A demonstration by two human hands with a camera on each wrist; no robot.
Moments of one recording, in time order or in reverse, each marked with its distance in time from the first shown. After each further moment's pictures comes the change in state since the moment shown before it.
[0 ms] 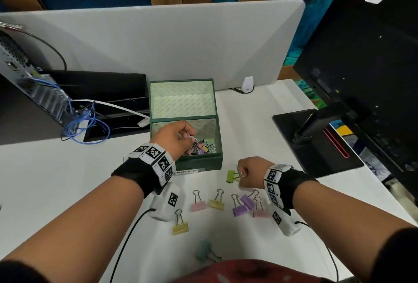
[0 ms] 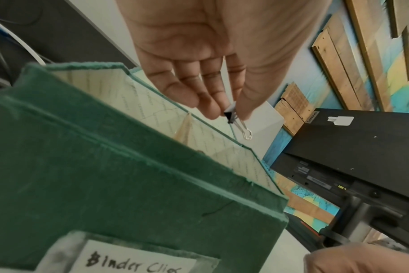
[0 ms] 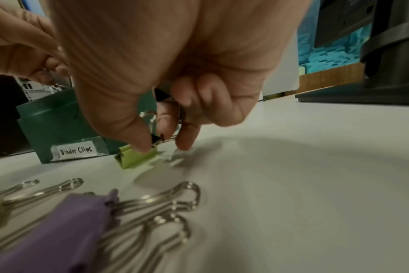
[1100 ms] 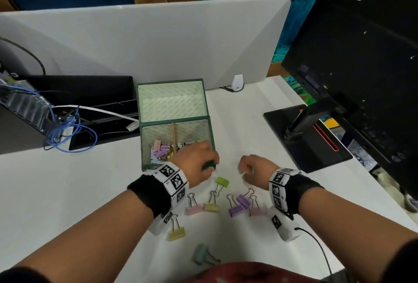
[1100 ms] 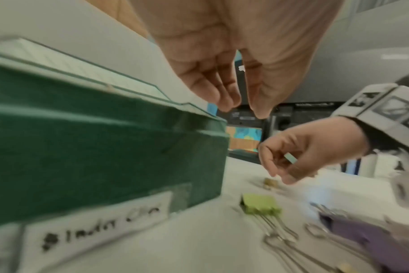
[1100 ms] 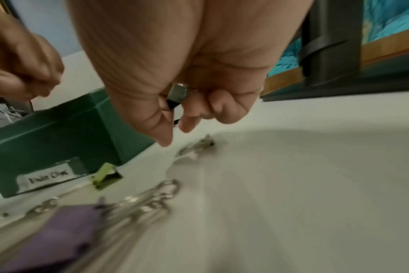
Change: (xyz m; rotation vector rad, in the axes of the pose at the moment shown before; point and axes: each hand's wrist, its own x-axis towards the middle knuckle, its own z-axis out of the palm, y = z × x) left_hand -0.016 0.016 0.036 0.391 -0.394 0.443; right_hand -0.013 0.021 0.006 0.136 0.168 -0.012
